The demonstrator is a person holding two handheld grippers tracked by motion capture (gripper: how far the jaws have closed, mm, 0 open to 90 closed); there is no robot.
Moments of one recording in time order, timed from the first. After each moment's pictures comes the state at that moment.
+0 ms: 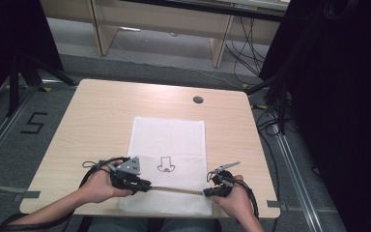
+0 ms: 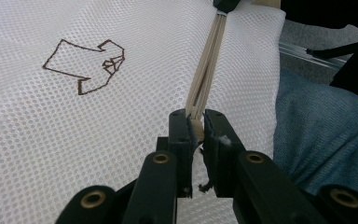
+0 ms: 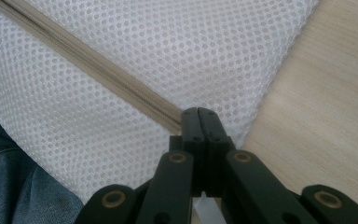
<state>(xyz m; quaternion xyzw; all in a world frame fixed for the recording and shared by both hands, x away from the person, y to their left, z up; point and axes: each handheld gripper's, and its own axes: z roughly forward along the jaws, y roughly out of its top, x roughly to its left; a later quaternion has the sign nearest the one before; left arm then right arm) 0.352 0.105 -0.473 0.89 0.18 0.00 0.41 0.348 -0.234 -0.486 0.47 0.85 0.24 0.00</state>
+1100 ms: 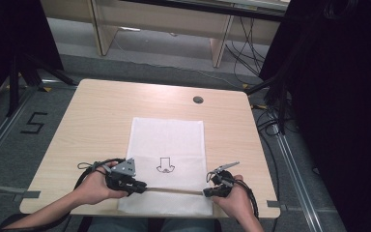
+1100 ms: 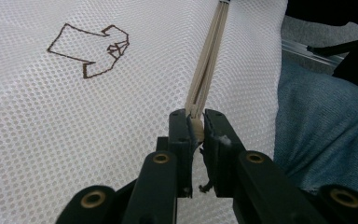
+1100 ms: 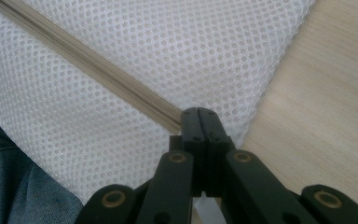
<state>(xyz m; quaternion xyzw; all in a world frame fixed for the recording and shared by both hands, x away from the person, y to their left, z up) 0.351 0.118 -0.477 0.89 0.18 -0.01 0.41 0.347 -0.233 -0.485 0.47 0.85 0.23 0.01</state>
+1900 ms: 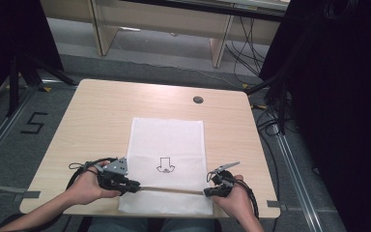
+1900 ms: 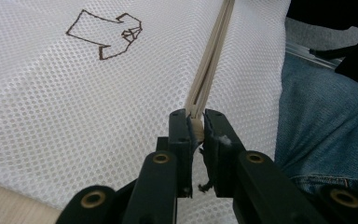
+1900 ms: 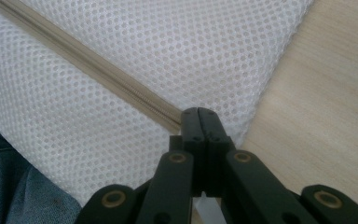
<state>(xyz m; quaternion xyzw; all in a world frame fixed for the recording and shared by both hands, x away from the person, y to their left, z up) 0.349 0.139 -0.476 0.89 0.20 0.00 0.41 0.347 -0.233 -0.486 0.47 0.85 0.24 0.01</state>
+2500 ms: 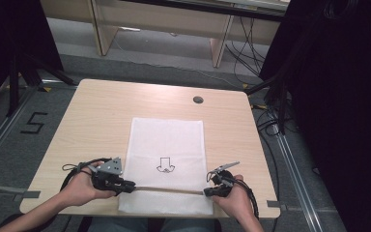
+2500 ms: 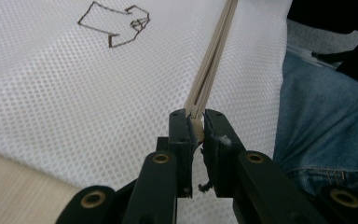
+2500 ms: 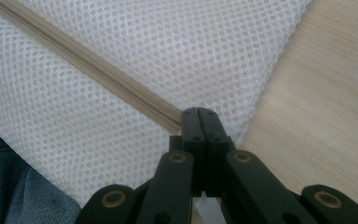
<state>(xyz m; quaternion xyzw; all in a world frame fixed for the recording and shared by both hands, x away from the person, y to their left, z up) 0.346 0.152 -0.475 0.89 0.20 0.00 0.41 0.348 -0.234 -0.485 0.47 0.85 0.23 0.01</state>
